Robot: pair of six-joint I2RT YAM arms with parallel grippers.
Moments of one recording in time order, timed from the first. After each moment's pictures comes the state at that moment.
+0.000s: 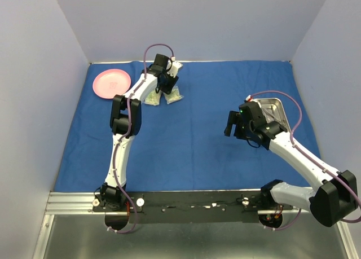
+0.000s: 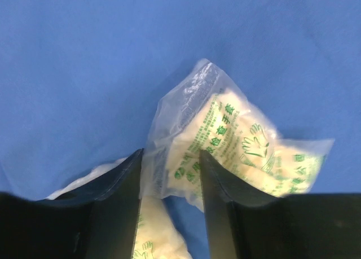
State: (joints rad) left arm -0.30 2.44 2.14 -0.60 0.15 0.31; right arm 0.47 1.14 0.83 -0.58 0.18 0.56
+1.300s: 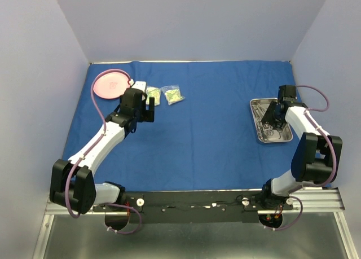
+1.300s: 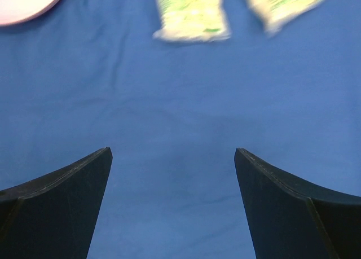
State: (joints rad) left arm -0.34 1.29 0.94 -0.34 -0.21 -0.16; right arm -0.16 1.53 1.02 -0.58 0.10 0.35
